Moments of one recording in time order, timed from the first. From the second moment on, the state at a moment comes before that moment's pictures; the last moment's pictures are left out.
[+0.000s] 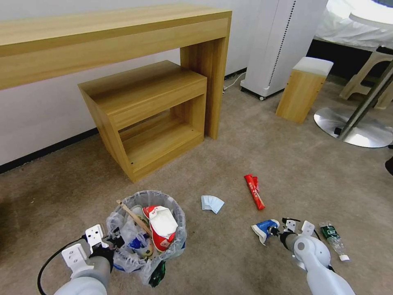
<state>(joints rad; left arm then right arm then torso) 1.71 -1.39 -0.59 -2.37 -0.74 0.61 -0.60 -1.19 1.21 0.54 1.43 0.97 -0.60 0.29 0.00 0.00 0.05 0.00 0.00</state>
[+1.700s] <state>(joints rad) 1.74 -1.47 -0.41 -2.40 -0.55 0.60 -0.55 -1.10 1.18 -0.05 1.73 0.92 -0.07 -0.81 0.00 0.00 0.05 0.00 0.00</state>
